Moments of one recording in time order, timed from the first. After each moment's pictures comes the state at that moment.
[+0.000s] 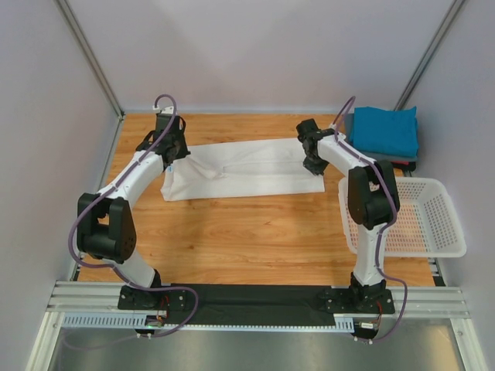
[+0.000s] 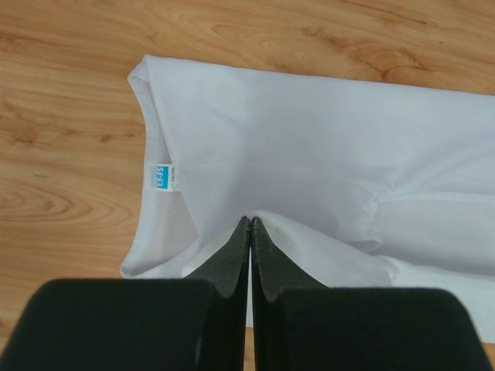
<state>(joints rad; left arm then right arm) -0.20 1.63 1.26 -0.35 -0.21 -0.33 0.30 2.06 1.61 -0.83 0.46 0.96</state>
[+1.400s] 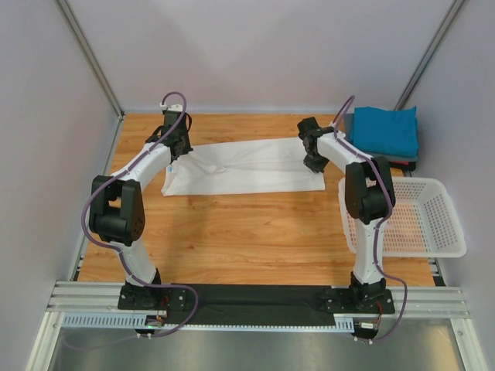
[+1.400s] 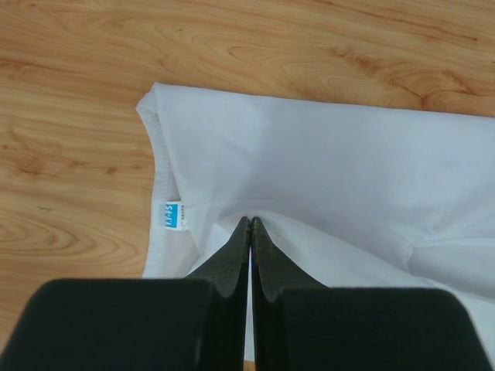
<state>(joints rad) -0.20 1.80 1.37 -0.30 -0.28 -0.28 0.28 2.14 1.68 -0.83 0.45 0.94</state>
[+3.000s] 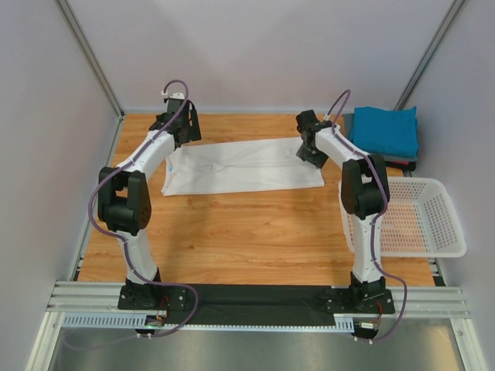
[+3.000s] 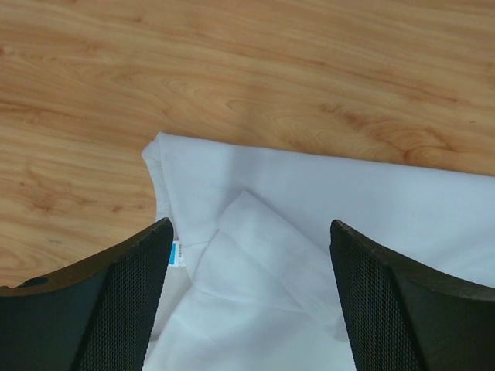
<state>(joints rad) -0.20 1.92 1.56 -0.39 -0.33 -0.29 0.27 2.22 1.82 -0.82 0.41 0.86</state>
